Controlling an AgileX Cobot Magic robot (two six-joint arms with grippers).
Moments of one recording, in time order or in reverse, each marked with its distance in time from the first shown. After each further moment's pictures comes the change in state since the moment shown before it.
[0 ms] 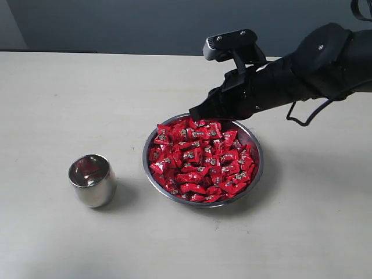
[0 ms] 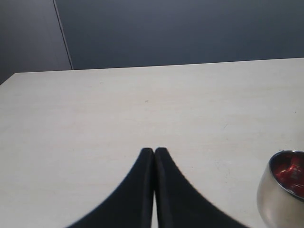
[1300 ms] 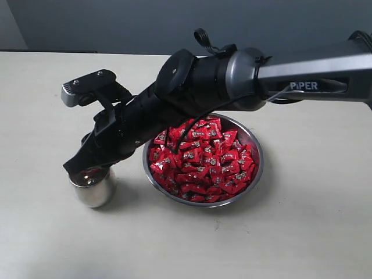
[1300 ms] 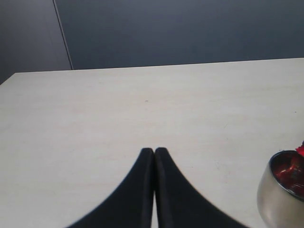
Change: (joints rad) left arm 0.000 0.000 0.000 0.000 0.000 0.000; right arm 0.346 0.355 -0.394 0.188 0.202 -0.141
